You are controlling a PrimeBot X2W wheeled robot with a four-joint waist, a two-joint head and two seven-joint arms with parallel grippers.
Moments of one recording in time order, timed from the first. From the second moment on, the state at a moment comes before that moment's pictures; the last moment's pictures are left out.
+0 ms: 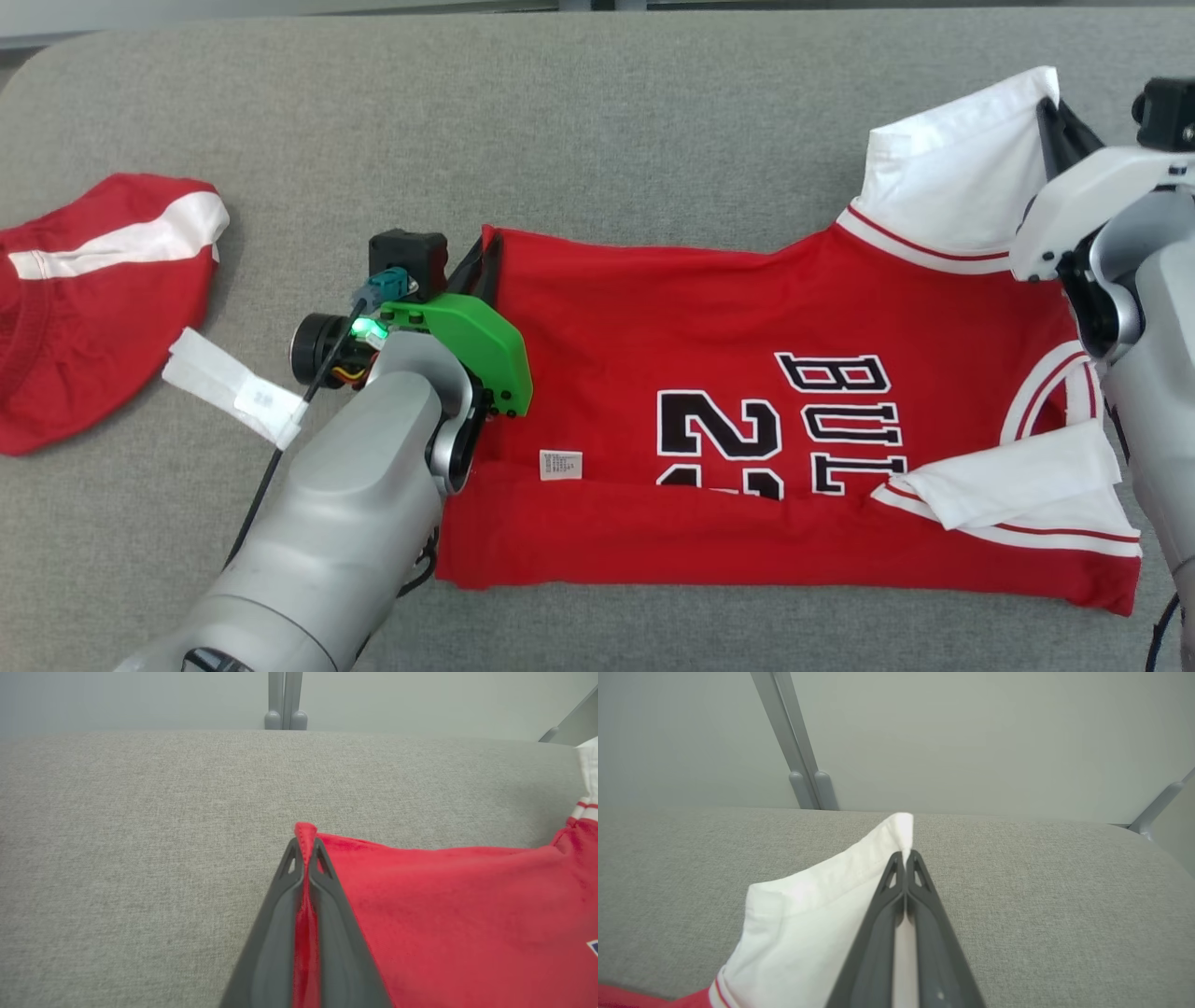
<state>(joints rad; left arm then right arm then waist) -0.87 0.06 -0.87 0.98 -0.88 0.07 -0.24 -0.83 -0.32 0.11 0.78 0.32 0.13 0.00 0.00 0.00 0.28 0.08</state>
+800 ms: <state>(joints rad) -0.58 0.14 -0.80 0.92 -0.82 0.05 -0.26 -0.26 -0.48 0.29 0.28 0.64 0.13 0.29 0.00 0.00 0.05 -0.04</state>
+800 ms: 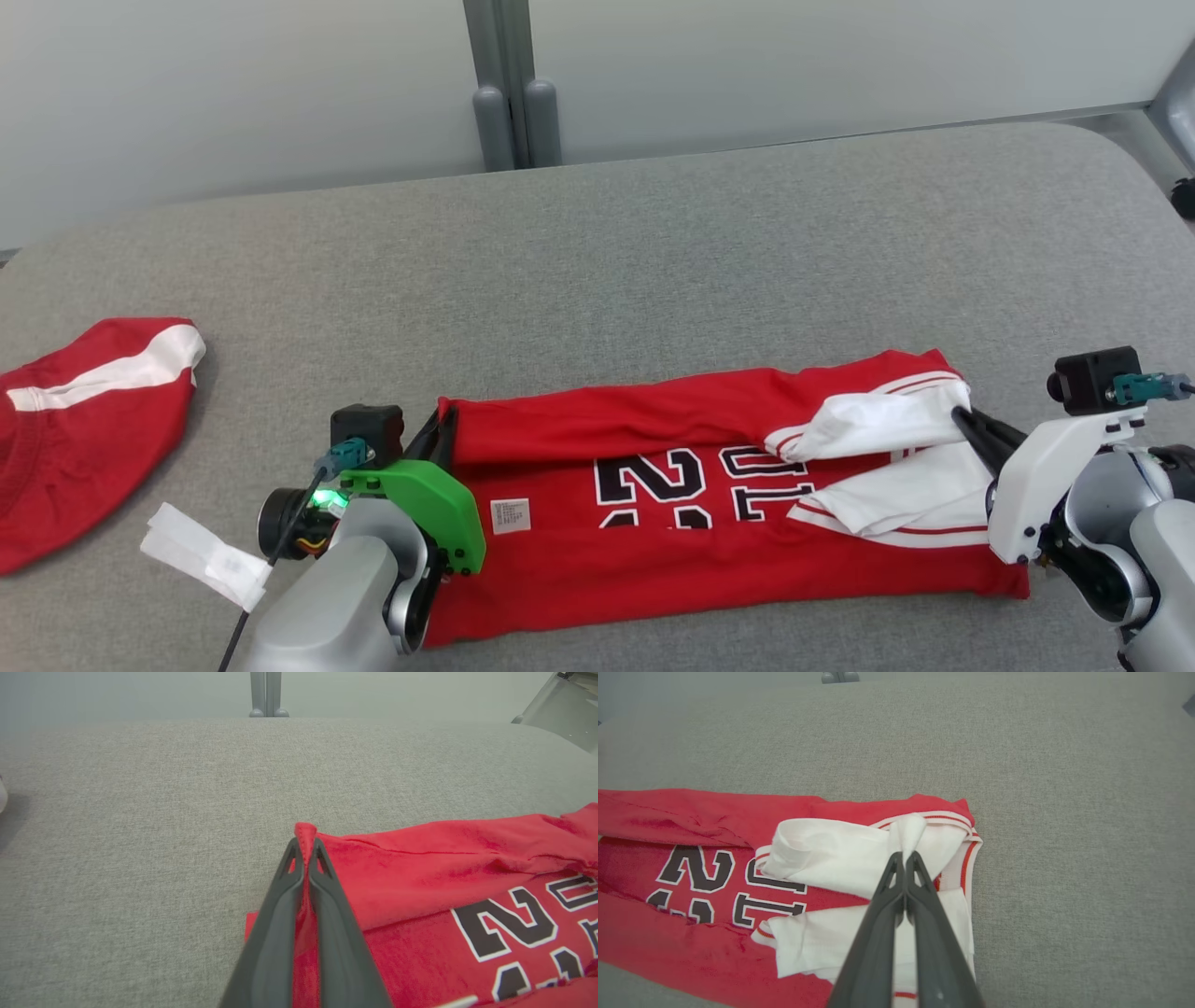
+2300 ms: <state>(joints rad) 0.12 0.05 -0.02 0.11 -0.33 -0.12 -0.26 -0.15 -0.30 -0.04 0.46 0.52 0.13 0.42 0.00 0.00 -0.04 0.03</state>
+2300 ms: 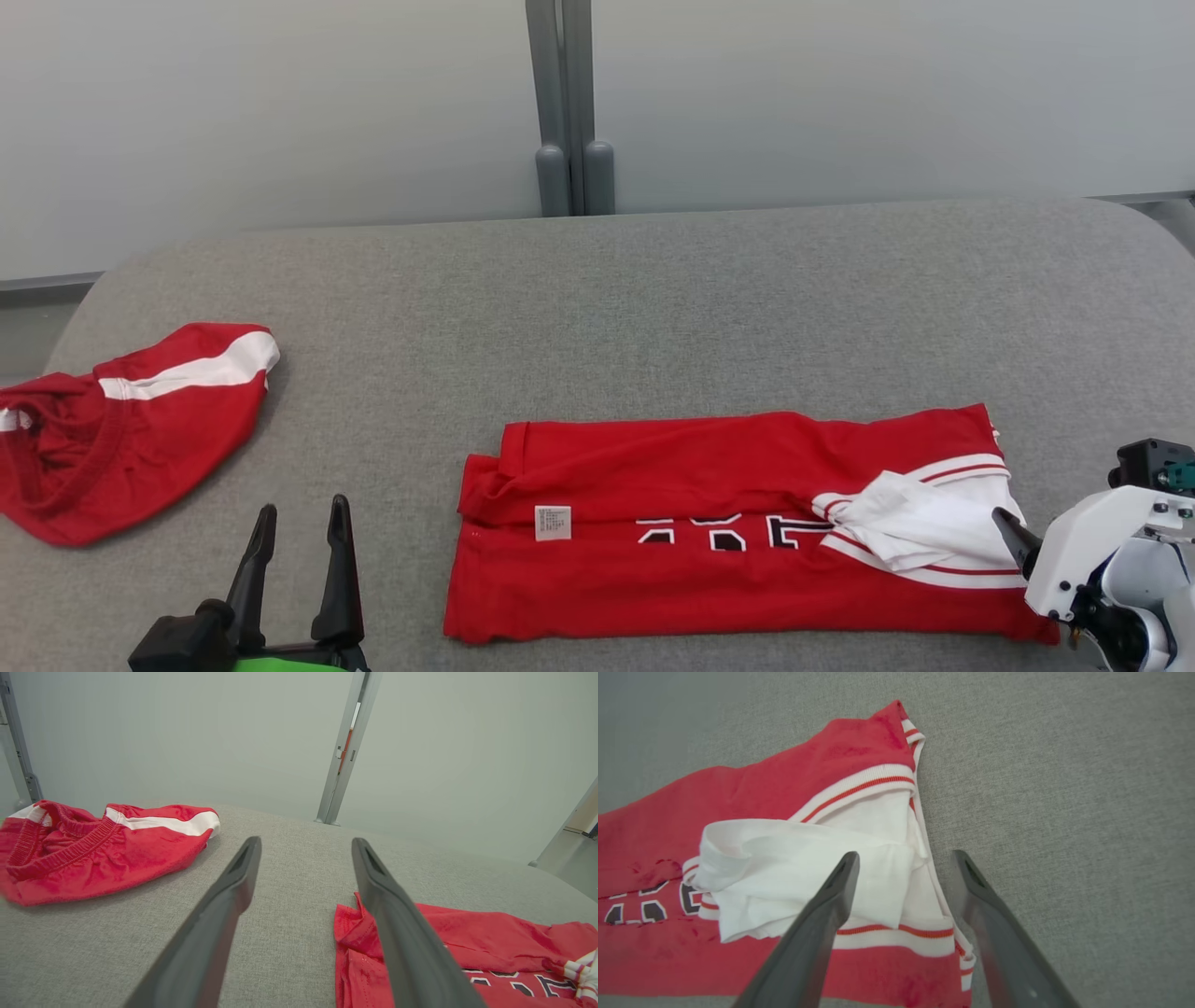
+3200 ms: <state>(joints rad) 0.10 0.05 -0.06 0.15 -0.30 -0.13 -0.26 -0.31 -0.22 -0.14 0.79 0.36 0.13 0.38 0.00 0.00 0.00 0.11</state>
